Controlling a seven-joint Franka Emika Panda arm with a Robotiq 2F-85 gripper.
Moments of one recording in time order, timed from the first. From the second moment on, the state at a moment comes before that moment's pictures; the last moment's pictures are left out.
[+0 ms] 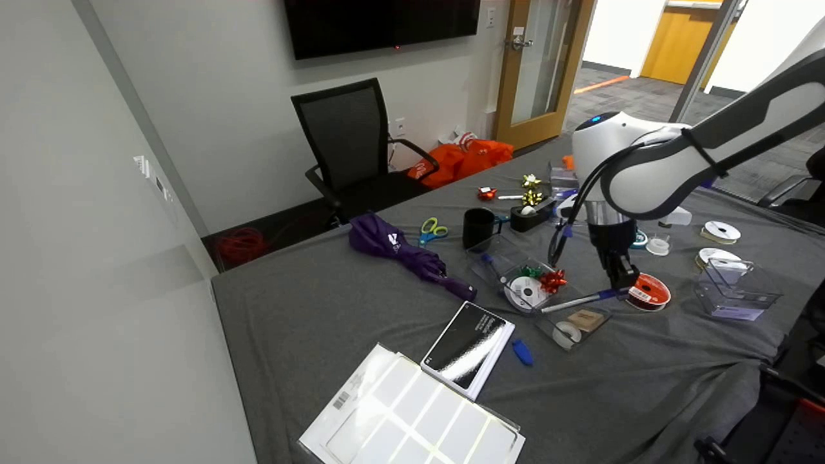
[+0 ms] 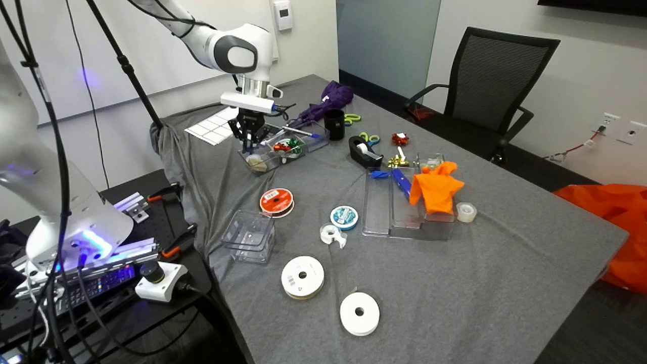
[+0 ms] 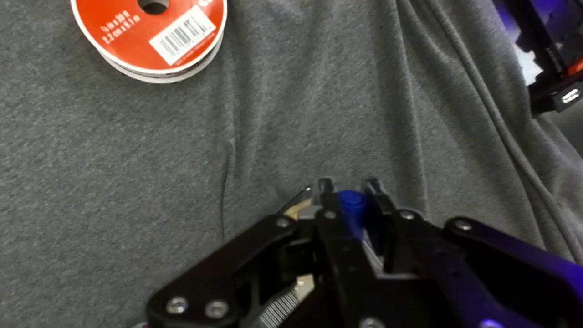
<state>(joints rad) -0.01 0.30 0.09 -2.21 -0.12 2.12 -0.77</state>
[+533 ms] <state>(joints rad) -0.01 0.20 0.09 -2.11 0.17 1.86 -0.75</state>
